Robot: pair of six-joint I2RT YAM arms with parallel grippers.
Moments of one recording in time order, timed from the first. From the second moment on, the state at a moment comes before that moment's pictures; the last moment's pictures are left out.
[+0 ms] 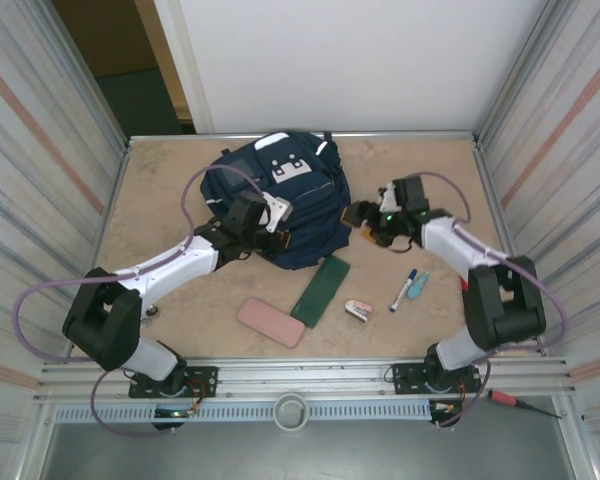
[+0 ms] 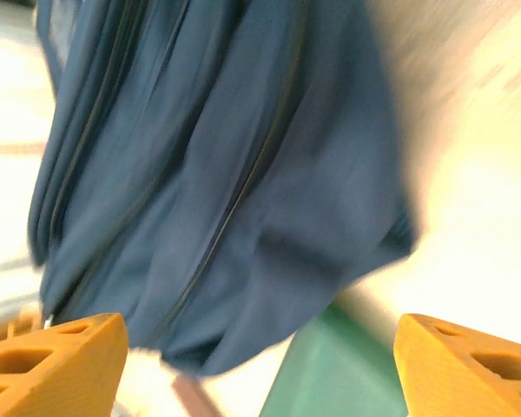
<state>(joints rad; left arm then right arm) -0.62 1.48 0.97 -0.26 0.17 -0.10 0.30 1.49 0.91 -0.28 -0.53 0.76</state>
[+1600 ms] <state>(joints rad) -0.30 1.57 0.95 -0.23 0.08 -0.02 0.13 1.54 0.86 -0.16 -0.62 0.73</state>
